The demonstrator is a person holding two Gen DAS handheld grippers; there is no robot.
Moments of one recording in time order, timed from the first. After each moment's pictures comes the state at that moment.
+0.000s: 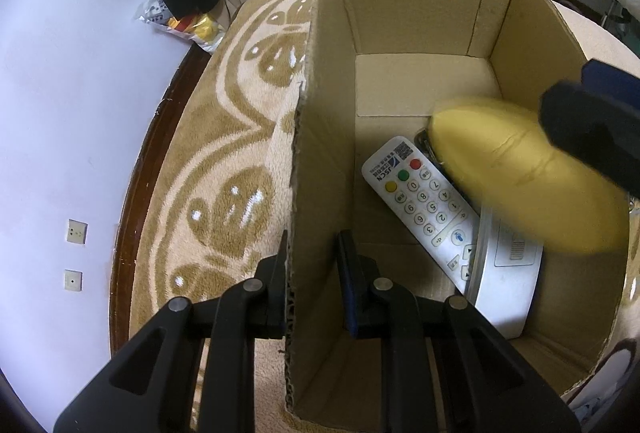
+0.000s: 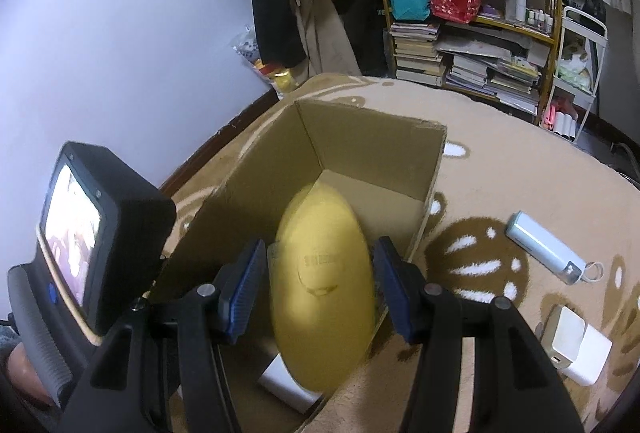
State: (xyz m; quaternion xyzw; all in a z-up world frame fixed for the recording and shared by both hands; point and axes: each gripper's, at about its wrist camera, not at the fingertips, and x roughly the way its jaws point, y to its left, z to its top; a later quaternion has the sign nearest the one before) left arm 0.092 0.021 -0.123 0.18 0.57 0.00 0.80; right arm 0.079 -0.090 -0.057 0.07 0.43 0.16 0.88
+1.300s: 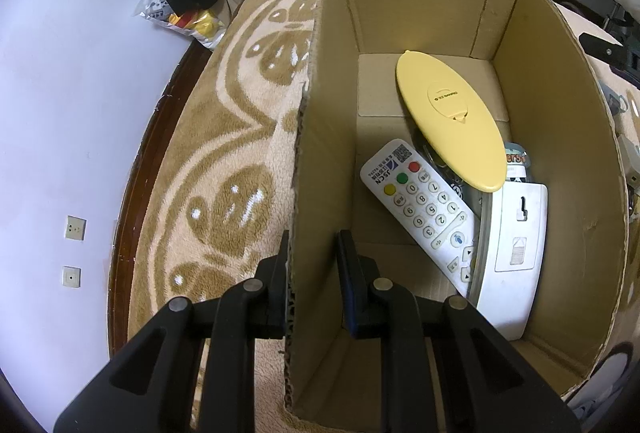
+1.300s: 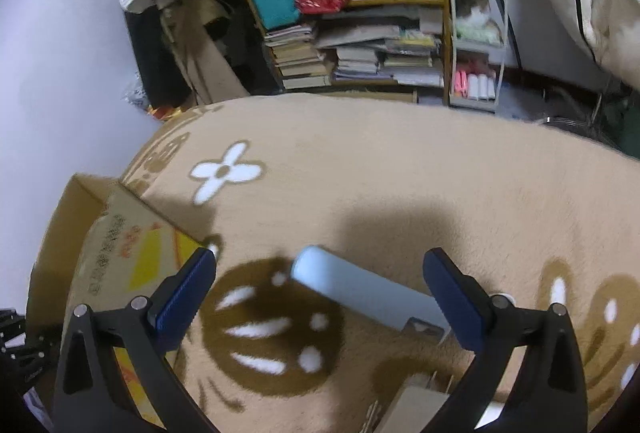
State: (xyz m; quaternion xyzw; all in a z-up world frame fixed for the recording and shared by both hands) left arm 0.092 0.020 -0.120 0.17 0.57 0.01 0.80; right arm 0.144 -0.266 -0.126 0.15 0.43 0.02 0.89
